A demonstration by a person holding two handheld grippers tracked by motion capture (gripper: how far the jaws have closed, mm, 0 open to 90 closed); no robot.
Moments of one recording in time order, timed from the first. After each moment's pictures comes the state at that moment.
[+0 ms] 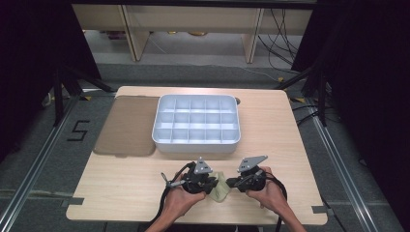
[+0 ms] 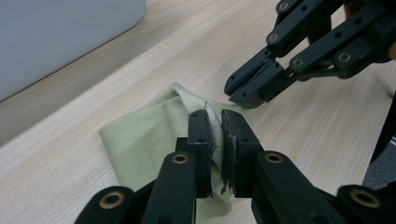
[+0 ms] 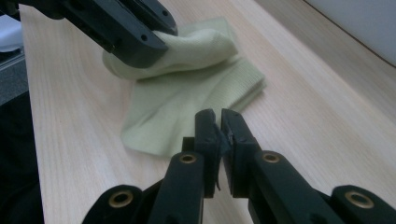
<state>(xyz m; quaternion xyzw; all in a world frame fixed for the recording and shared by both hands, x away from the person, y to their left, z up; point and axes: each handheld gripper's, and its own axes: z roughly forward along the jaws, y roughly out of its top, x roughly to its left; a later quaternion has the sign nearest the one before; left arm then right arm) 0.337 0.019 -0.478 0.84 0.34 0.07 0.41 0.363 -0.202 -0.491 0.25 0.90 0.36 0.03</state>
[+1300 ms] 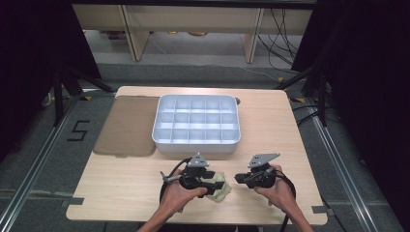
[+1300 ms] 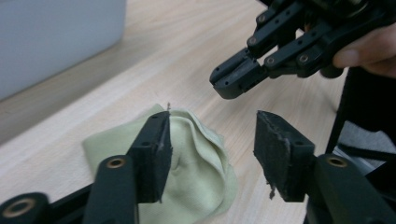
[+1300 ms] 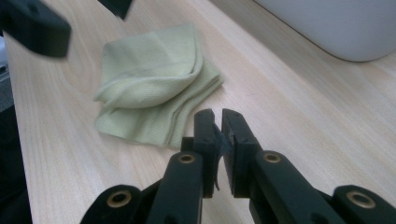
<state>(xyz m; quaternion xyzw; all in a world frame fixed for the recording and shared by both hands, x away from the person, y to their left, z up) 0.346 0.033 -0.464 0.81 0.34 0.00 0.47 0.366 -0.229 -0.483 0.29 0.88 0.37 0.05</state>
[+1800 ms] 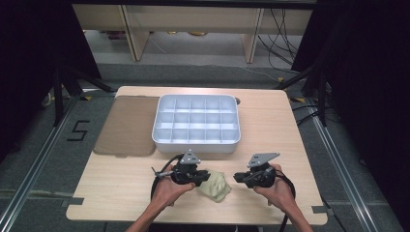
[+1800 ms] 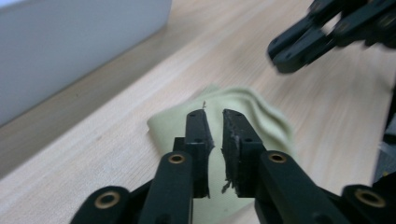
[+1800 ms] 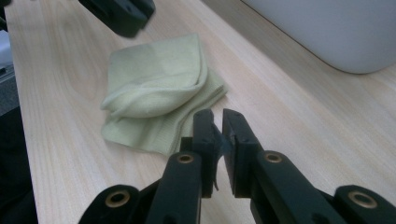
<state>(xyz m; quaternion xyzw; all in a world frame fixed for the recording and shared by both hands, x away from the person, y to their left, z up) 0.364 0.050 -0.483 0.85 0.32 0.04 0.42 0.364 -0.225 -0.478 0.28 0.88 0.37 0.05</state>
